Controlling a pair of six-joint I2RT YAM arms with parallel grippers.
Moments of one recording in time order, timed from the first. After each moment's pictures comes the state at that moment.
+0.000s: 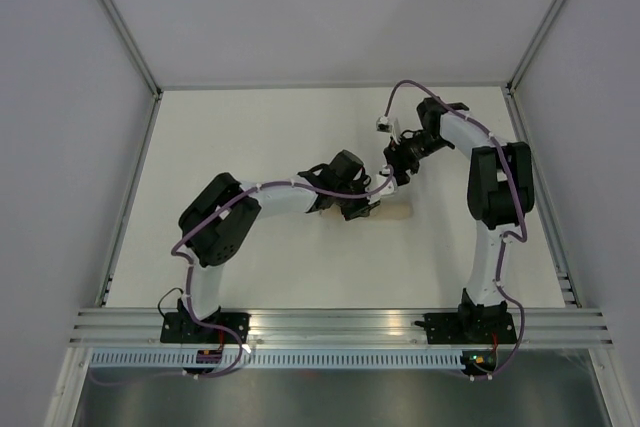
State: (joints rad) left arm -0.84 1.98 1.24 -0.07 0.34 0.48; right arm 0.15 2.12 1.62 -1.03 -0.83 -0.85
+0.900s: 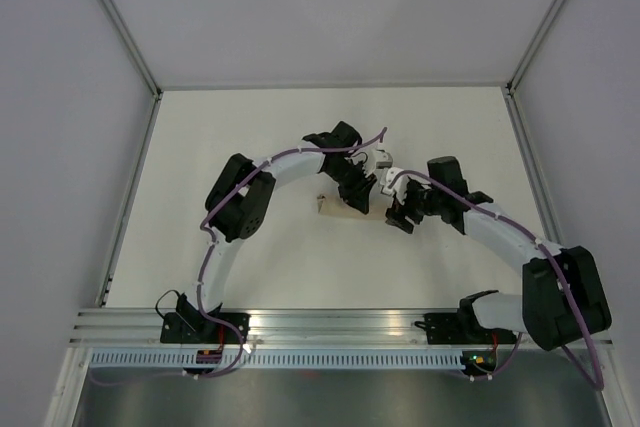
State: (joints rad) left arm -0.69 2.26 1.71 -0.61 0.75 0.45; right arm 0.26 1.29 0.69 -0.24 -0.63 -0.77
